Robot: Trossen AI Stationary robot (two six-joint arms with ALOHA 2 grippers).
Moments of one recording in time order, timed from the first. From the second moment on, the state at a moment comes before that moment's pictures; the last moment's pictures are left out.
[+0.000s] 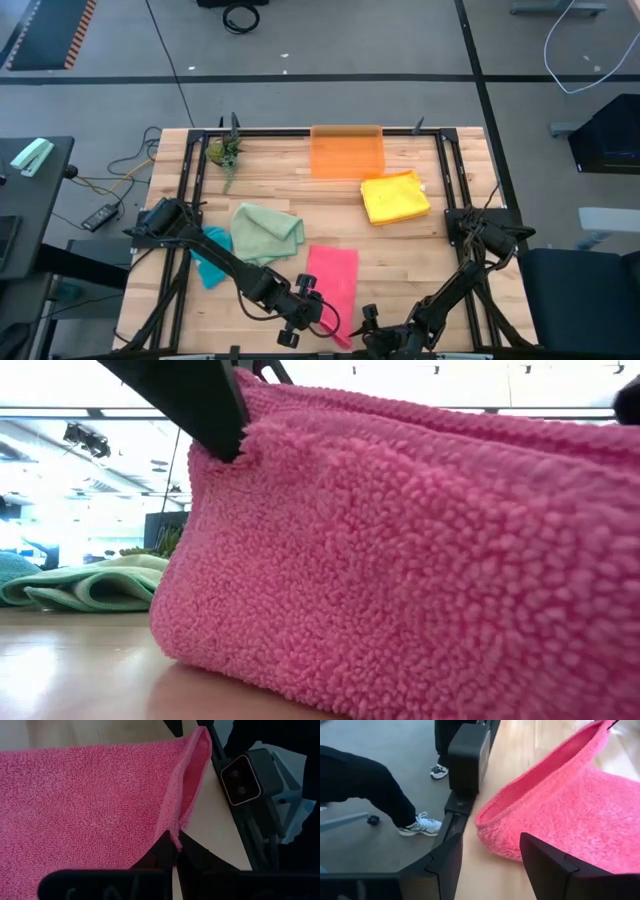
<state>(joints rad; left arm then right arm) -0.58 1.97 1.42 -0.37 -0.08 -0.30 0.92 2.13 1.14 0.26 0.62 0.39</state>
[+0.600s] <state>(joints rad) -0.57 1.97 1.42 -0.37 -0.08 -0.30 0.93 2.23 1.21 0.28 0.74 0.39</state>
